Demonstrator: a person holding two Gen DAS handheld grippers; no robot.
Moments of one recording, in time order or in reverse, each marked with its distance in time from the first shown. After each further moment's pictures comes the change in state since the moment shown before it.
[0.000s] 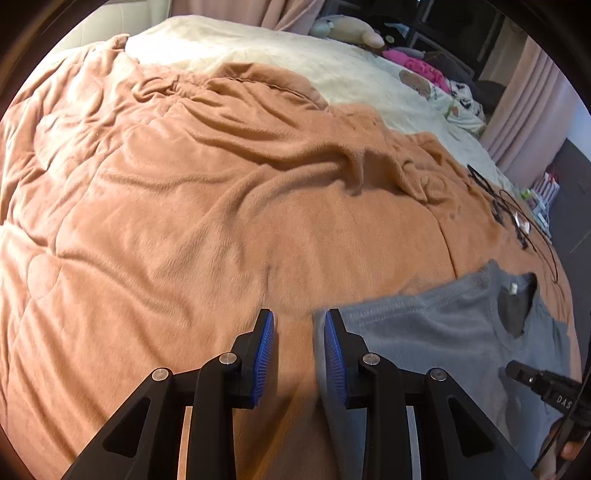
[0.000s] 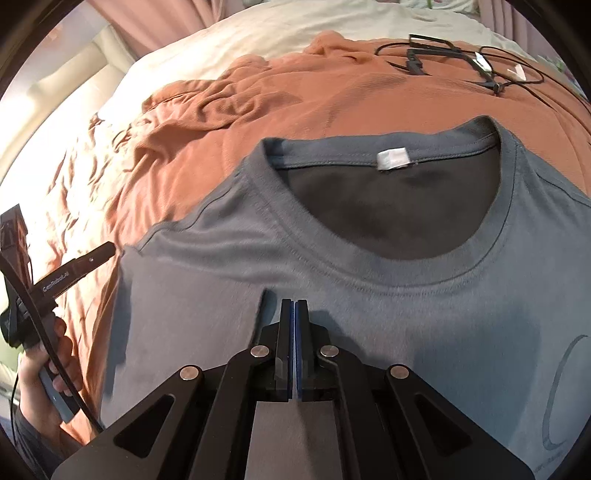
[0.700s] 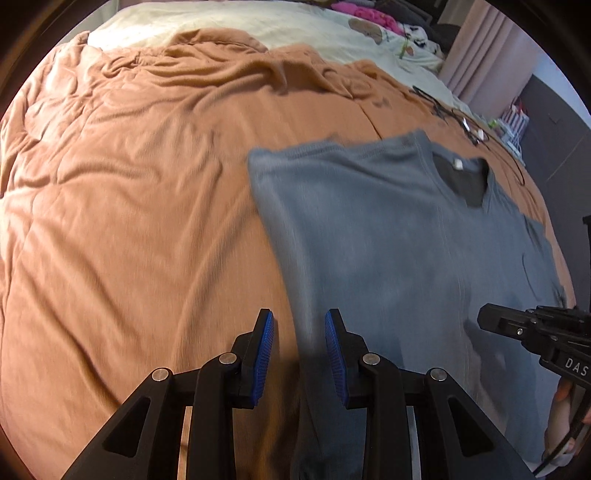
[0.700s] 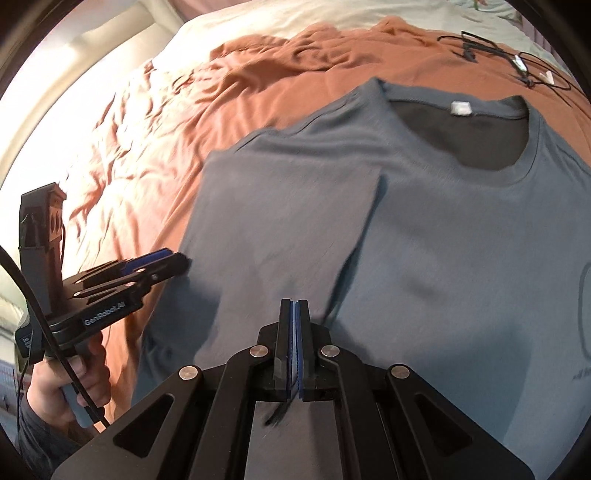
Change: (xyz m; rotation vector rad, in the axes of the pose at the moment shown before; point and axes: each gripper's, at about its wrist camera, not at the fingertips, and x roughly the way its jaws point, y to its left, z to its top) left arm -0.046 -0.034 -0.098 0.147 0.174 -0.060; right arm -0.038 0.058 -0.063 -0.110 0.102 0.078
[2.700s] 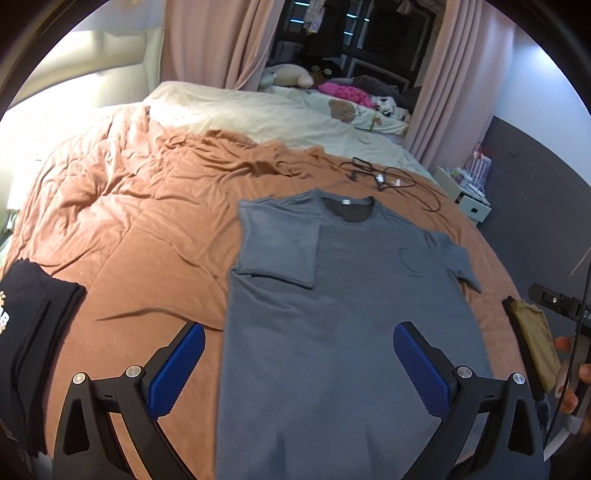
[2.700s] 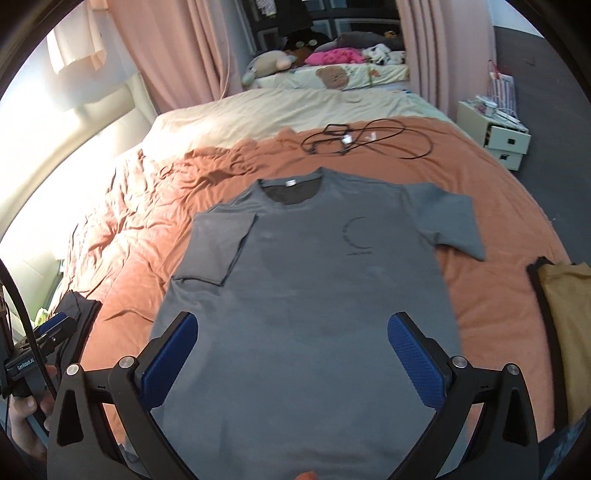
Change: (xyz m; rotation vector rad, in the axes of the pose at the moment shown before) left arm -0.290 -0.134 -0.186 -0.036 -0.295 0.026; right arm -0.360 0.005 -0.247 0.102 -0.351 -0.218
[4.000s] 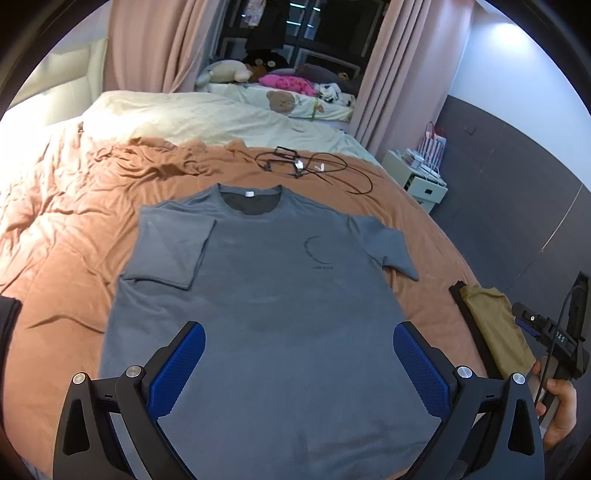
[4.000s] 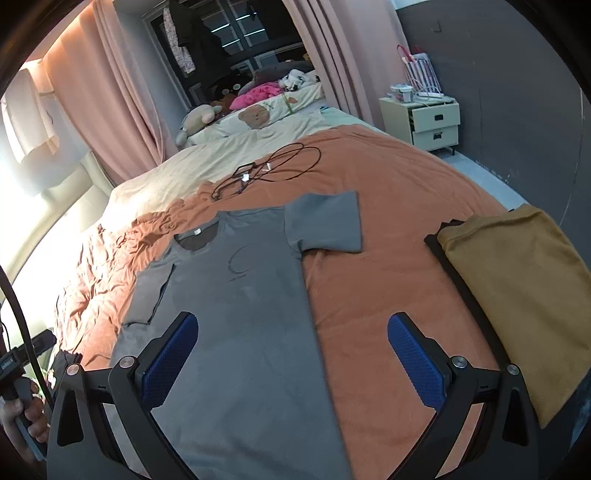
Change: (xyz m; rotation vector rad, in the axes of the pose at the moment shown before) left arm 0.033 -0.162 -0.001 0.078 0.030 -0.133; right arm -0.050 -0.172 -0.062 0.236 -0.143 -0.018
